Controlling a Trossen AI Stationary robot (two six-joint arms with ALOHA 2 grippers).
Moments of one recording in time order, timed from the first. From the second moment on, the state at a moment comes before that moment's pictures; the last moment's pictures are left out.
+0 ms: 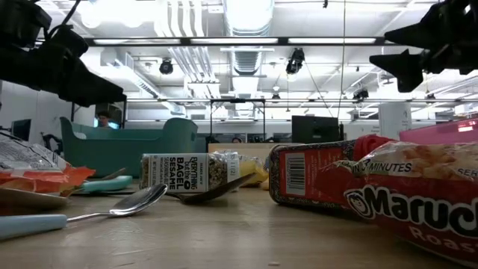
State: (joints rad) left arm 0.18 0.06 0.08 -0.24 -0.14 0.01; right arm 0.03 0.02 0.05 0.06 0.13 0.25
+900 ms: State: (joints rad) left arm 0.18 0.06 0.08 -0.24 -0.14 0.00; right arm 0.03 0.44 0.24 -0.02 0.08 0.32
